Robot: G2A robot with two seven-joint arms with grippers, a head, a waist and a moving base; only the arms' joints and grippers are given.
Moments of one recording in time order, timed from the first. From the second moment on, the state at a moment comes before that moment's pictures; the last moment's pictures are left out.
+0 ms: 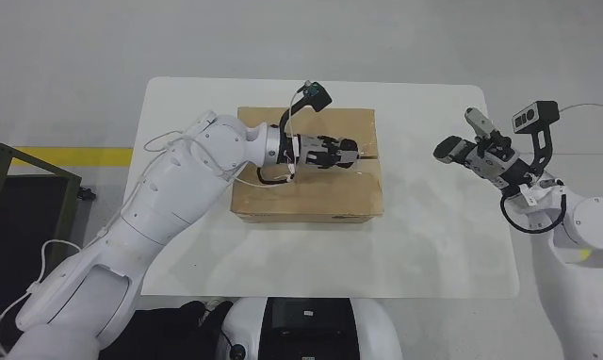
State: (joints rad) left arm 0.50 -1.19 -0.72 -1.29 -0.06 -0.52 -0.90; right arm -1.29 -0.99 1.68 -1.79 0.53 0.03 0.76
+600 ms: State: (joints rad) left arm 0.48 -1.23 -0.70 -1.22 -0.04 -0.52 -0.88; right arm -1.29 -0.99 1.67 -1.80 0.51 0.06 0.76
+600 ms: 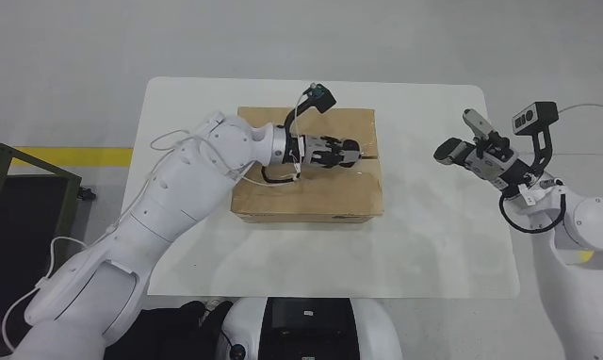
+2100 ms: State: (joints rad) left arm 0.51 -1.26 -0.77 -1.22 -0.07 -0.57 -0.86; right arm -1.29 -0.98 1.66 -1.81 0.50 0.07 0.76
